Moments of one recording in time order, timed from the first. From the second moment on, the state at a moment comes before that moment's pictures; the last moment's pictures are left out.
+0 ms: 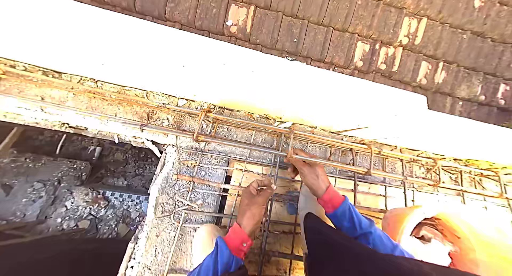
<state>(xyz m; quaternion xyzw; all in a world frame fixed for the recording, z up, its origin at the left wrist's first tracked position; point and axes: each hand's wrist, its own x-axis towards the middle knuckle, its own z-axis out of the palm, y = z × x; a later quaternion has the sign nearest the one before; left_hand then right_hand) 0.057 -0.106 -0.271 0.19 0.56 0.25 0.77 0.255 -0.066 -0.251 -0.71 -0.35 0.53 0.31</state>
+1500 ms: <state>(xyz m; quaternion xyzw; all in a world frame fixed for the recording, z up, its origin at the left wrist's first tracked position) 0.020 -0.077 -0.270 0.41 0.59 0.06 0.69 0.275 -0.036 -0.273 -0.45 0.02 0.63 0.63</state>
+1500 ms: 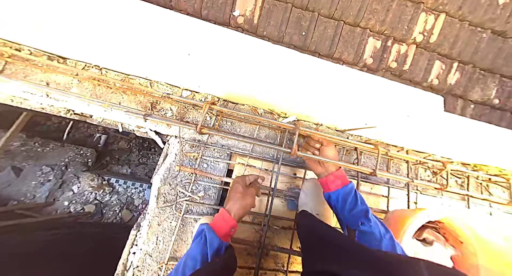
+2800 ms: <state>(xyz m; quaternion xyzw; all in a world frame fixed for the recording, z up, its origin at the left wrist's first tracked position) 0.060 -0.059 -0.247 0.22 0.61 0.24 0.72 0.265 -0.119 -0.222 -0.55 -0.47 0.66 0.22</state>
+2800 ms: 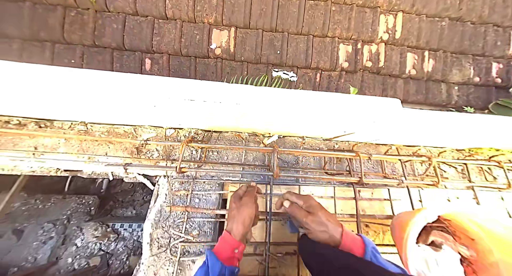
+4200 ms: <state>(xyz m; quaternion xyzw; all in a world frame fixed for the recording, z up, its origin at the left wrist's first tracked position) 0.098 -0.074 -0.251 0.56 0.59 0.10 0.57 0.259 -0.117 -0.224 -0.64 -0.59 0.48 0.10</state>
